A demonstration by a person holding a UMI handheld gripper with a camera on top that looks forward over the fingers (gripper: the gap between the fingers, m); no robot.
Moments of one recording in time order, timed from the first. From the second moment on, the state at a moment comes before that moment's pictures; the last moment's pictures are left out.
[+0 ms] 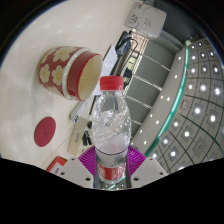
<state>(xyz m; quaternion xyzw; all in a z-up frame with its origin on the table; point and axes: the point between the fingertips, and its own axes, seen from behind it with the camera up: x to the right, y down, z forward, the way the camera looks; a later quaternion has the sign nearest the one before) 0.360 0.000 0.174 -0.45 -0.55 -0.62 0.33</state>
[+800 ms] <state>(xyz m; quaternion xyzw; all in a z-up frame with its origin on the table) 0.372 -0.006 0.151 -0.81 -0.11 -0.07 0.58</state>
